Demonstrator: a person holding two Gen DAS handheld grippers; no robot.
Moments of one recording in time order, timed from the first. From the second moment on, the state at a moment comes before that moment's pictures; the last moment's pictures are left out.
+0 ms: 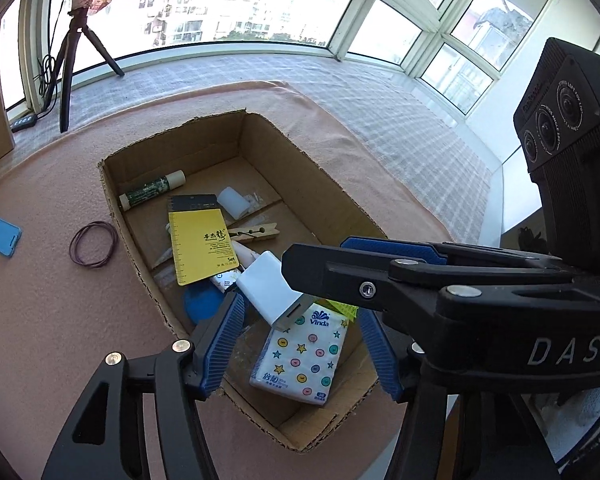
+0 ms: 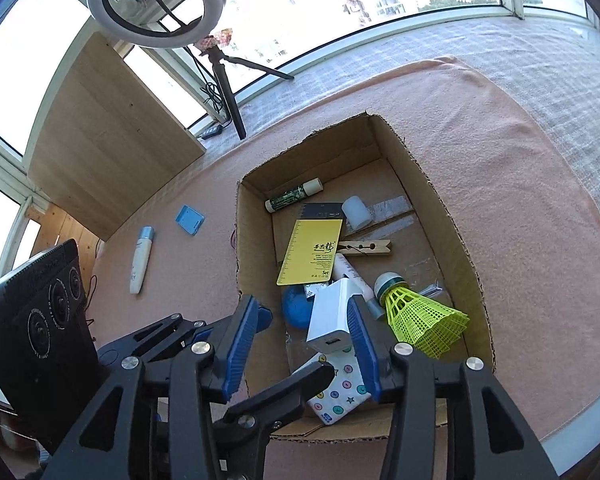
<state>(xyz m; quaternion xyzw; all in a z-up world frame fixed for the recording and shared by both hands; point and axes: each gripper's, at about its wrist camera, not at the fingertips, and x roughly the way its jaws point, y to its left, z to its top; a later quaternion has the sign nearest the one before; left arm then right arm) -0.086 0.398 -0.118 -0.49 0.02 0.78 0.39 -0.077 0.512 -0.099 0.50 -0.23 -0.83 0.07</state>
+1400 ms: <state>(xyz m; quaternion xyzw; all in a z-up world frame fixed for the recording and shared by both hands) -0.098 0.066 -0.135 -0.51 -0.11 0.84 0.15 -0.223 0.339 -0.142 0.61 -0.07 -0.78 0.12</state>
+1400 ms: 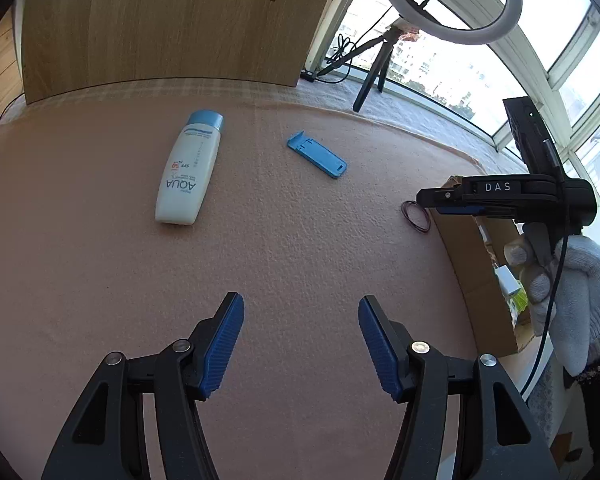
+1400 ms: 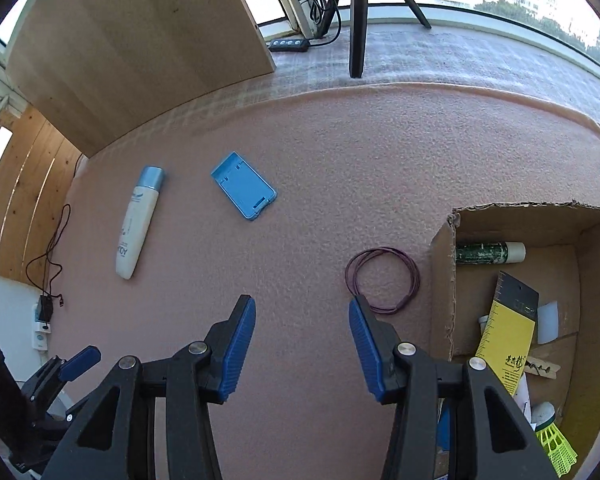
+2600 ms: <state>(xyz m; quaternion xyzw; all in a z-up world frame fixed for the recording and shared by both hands) -0.363 0.171 -0.199 -0.58 -0.01 0.81 0.10 -0.235 0.339 -0.179 0.64 -0.08 -0.76 0.07</state>
